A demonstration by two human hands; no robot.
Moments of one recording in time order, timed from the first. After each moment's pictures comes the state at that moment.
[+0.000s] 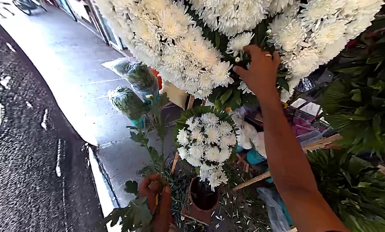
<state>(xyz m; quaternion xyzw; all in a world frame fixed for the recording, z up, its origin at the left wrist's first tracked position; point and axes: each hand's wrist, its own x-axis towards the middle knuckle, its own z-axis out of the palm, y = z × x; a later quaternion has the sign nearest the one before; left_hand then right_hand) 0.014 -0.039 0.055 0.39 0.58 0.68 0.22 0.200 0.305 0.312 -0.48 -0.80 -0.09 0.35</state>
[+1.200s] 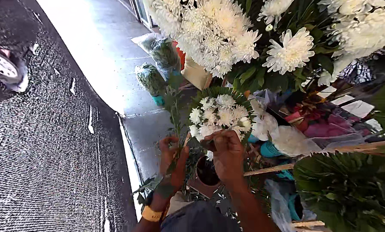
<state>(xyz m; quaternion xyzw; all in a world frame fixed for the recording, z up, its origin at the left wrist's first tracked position) 0.045 -0.017 0.077 0.39 0.60 0.66 0.24 0.174 0.077 0.106 -0.11 -0.51 0.64 0.56</state>
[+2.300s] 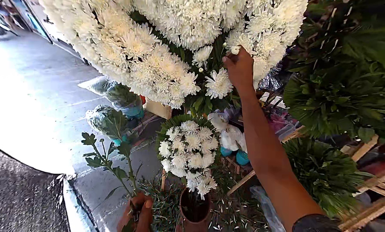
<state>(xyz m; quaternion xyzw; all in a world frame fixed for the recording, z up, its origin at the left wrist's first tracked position) 0.023 -0.038 0.058 0.43 0.55 0.67 0.25 0.255 0.338 0.329 -0.43 -0.73 0.06 0.53</state>
